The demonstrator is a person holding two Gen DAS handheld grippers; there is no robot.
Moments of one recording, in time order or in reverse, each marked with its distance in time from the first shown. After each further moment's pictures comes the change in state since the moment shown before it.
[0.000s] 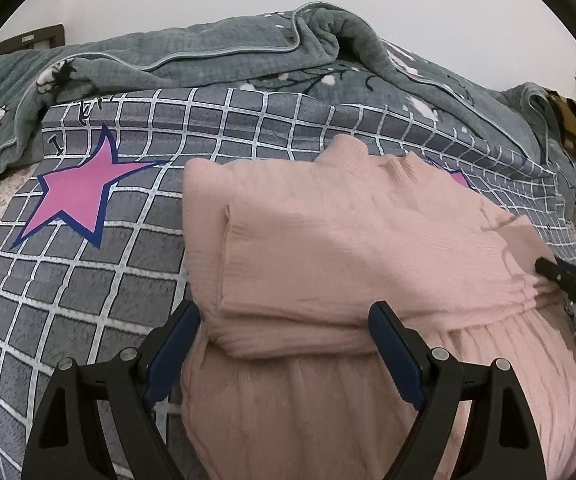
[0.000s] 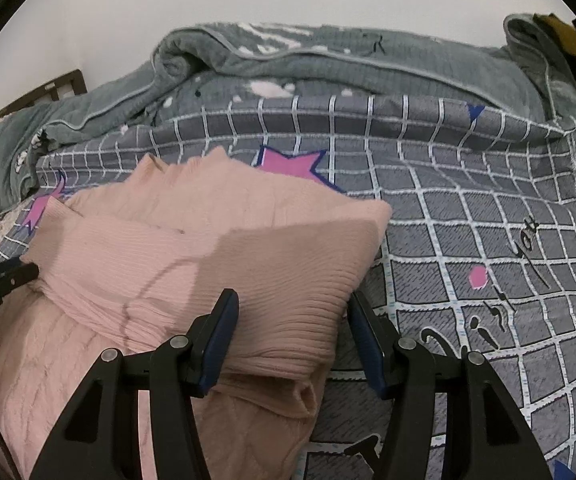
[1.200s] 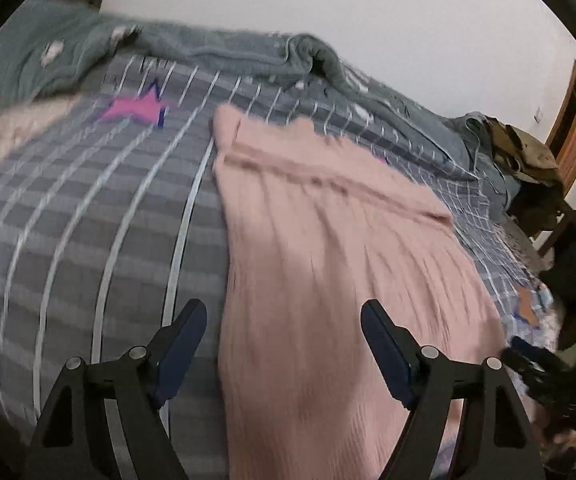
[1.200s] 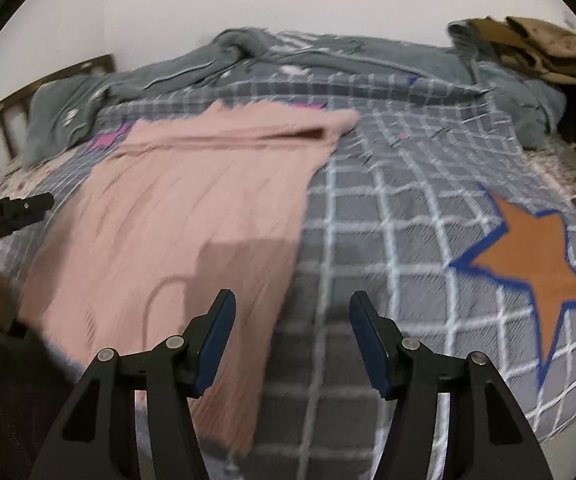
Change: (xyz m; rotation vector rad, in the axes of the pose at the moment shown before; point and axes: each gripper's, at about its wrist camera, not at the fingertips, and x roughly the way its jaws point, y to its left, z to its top) left arm -0.149 0.018 -0.144 -0.158 -0.020 -0.196; right arm -0.185 0.043 -0.189 -0.025 0.015 -0.018
